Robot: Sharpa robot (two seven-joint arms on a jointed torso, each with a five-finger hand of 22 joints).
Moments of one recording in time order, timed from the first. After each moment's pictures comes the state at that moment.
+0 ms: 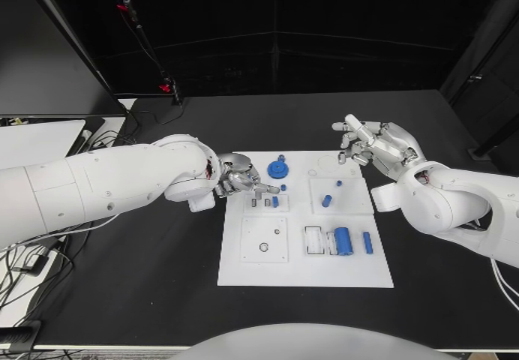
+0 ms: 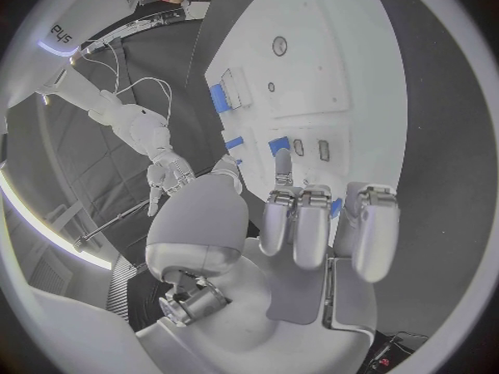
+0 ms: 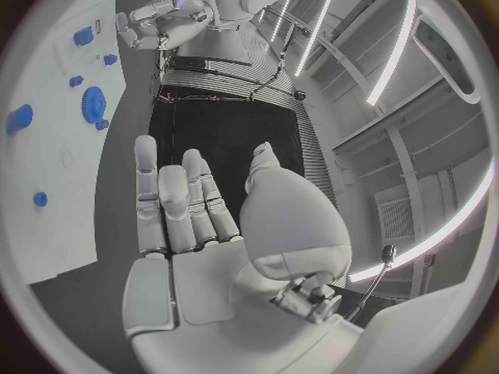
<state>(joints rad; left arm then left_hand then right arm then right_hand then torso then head) 1.39 -0.62 -0.24 1.38 -0.80 0.13 -0.27 1.02 0.04 -0.14 0.29 0.21 0.72 0.09 0.88 0.36 1.46 0.04 1.57 1.31 1.47 0.00 1.57 1.31 0.01 1.47 0.12 1.57 1.31 1.26 -1.01 -0.16 1.67 -0.10 -0.40 0.47 1.14 0.04 -0.20 0.29 0.12 0.78 0.18 0.17 0.07 0.77 0.10 0.87 0.83 1.17 0.06 1.30 1.20 0.17 0.87 0.17 0.66 1.15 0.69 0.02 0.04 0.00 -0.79</state>
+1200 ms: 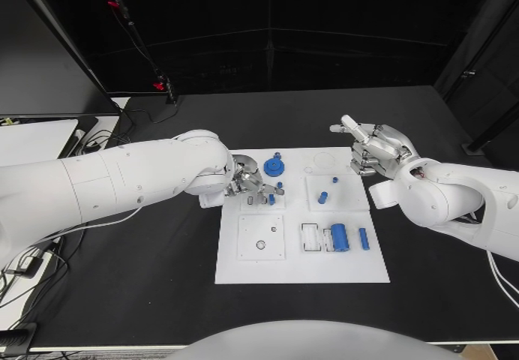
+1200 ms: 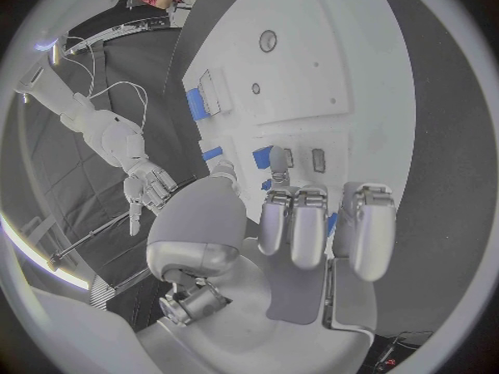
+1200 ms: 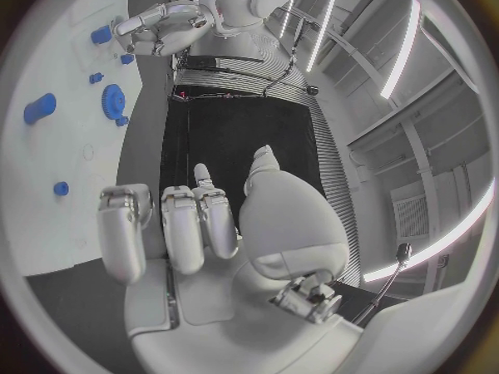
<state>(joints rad) 1.38 -0.48 -0.24 1.27 -0.80 0.18 -0.44 0.99 0.07 -0.20 0.29 0.25 0.79 0.05 0.86 0.50 1.46 0.00 1.57 1.31 1.47 -0.04 1.57 1.31 0.01 1.46 0.08 1.57 1.31 1.25 -1.01 -0.17 1.63 -0.08 -0.36 0.38 1.13 0.07 -0.26 0.29 0.16 0.64 0.14 0.31 0.07 1.47 0.06 1.57 1.31 1.47 0.01 1.57 1.31 0.01 1.46 0.12 1.57 1.31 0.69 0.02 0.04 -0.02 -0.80</state>
